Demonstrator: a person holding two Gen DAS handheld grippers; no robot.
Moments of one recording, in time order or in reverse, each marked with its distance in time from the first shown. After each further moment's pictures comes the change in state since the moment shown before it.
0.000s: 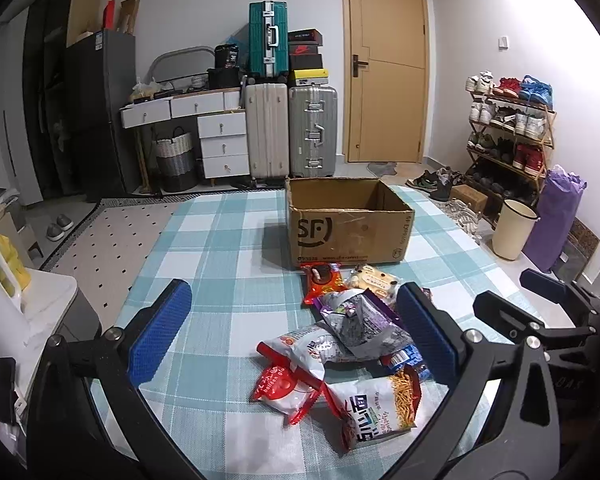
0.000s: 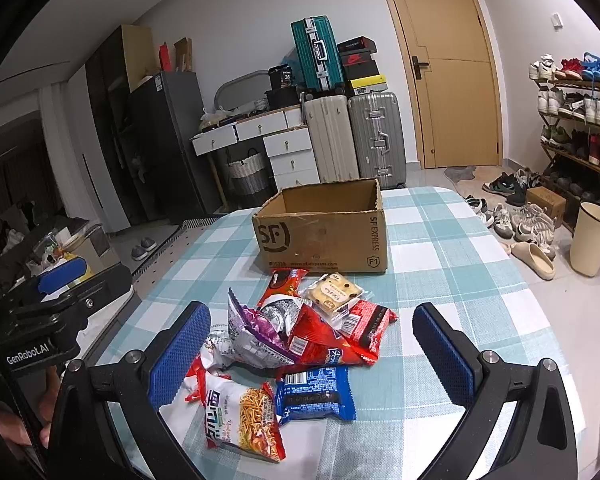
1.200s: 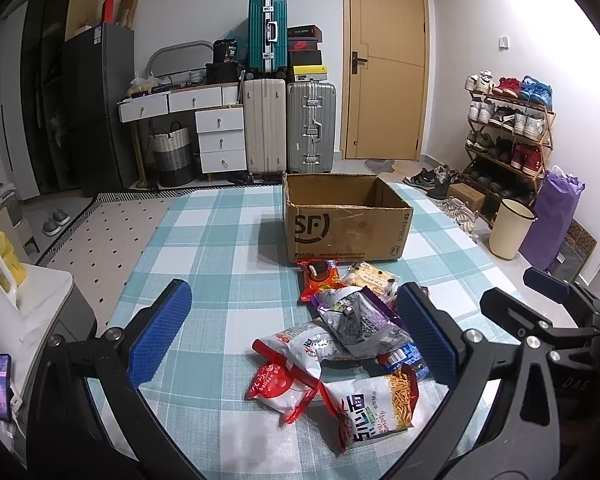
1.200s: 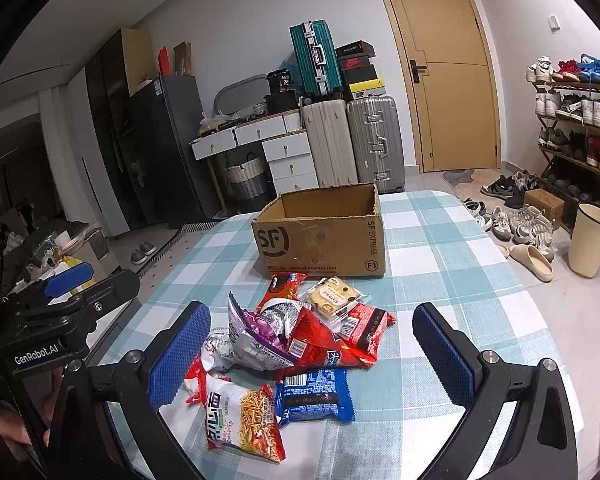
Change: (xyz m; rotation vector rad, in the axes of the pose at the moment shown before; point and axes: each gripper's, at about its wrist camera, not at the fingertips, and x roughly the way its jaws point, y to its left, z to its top) left arm 0.006 0.003 0.002 -0.016 0.018 -0.006; right arm -0.002 -0.002 0.000 0.009 -0.017 -0.003
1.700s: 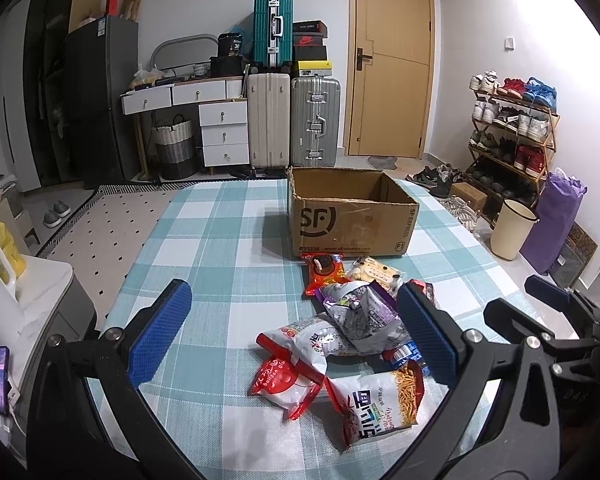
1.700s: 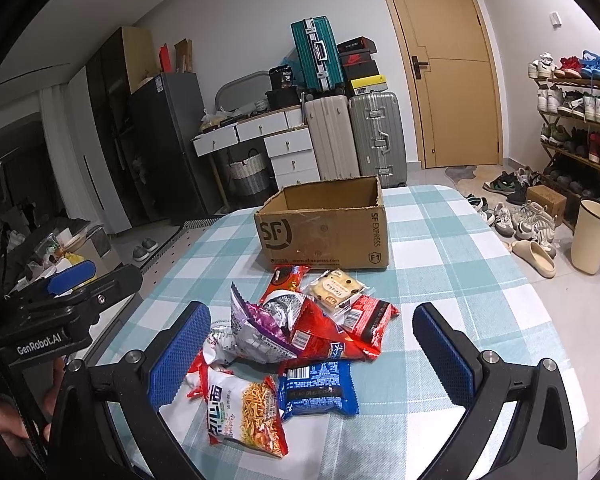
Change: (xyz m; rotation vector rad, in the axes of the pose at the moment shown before) left arm 0.006 0.005 -0.007 -0.023 0.015 0.005; right arm 0.003 0.003 -0.009 -0.004 0.017 0.012
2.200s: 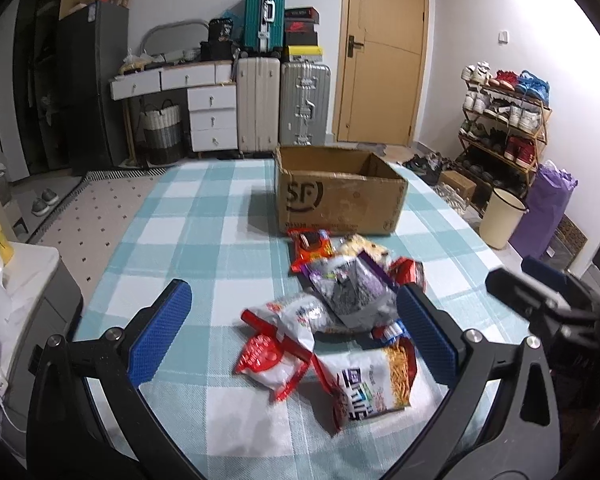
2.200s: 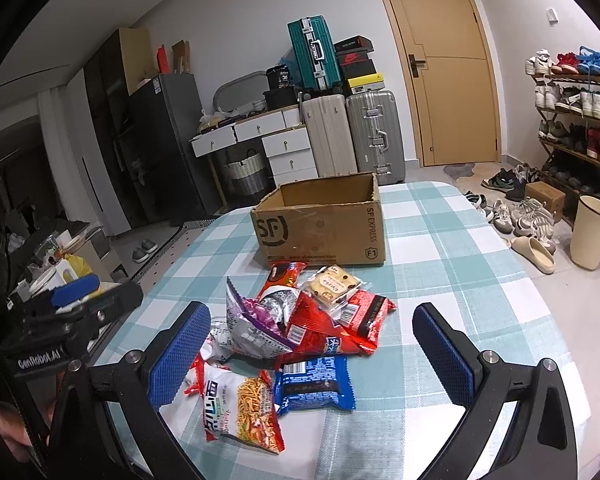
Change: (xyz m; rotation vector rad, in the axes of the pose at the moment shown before) left arm 0.012 -0.001 -0.021 -0.006 0.065 -0.058; right arm 0.001 -0.009 -0.007 0.018 -0.002 -0.012
